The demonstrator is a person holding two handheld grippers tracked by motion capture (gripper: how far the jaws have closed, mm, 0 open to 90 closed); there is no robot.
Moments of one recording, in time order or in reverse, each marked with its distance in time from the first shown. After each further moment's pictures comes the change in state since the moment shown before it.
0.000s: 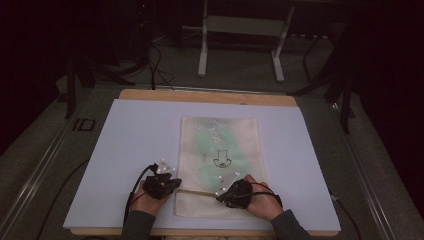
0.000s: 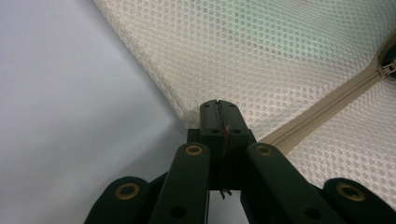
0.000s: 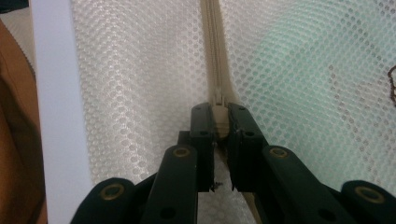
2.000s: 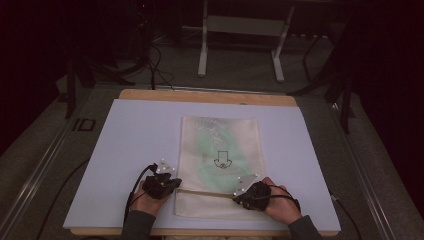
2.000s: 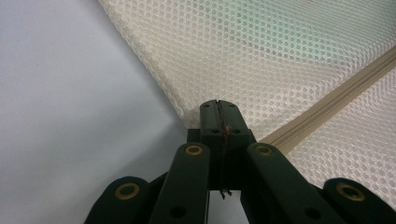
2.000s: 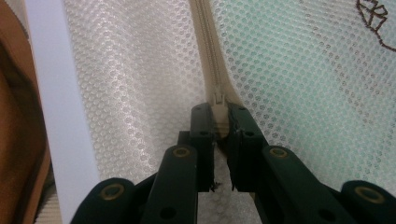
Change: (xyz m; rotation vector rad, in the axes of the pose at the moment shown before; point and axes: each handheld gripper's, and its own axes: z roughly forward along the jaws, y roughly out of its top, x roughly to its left) left arm 0.001 0.000 0.000 -0.002 -0.003 -0.007; right arm -0.005 -0.040 -0.024 0.026 -0.026 0.061
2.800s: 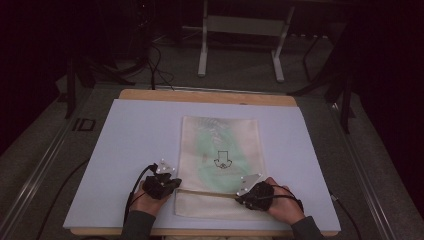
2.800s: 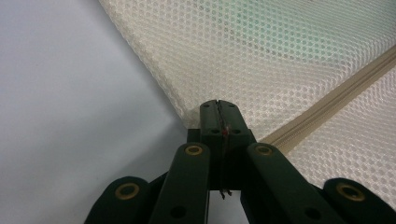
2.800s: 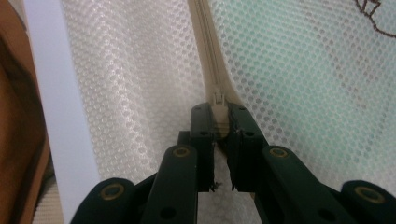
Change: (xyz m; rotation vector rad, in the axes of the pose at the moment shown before) left arm 0.000 0.000 0.000 0.001 0.002 0.002; right arm -0.002 -0.006 -0.004 0.005 0.000 0.015
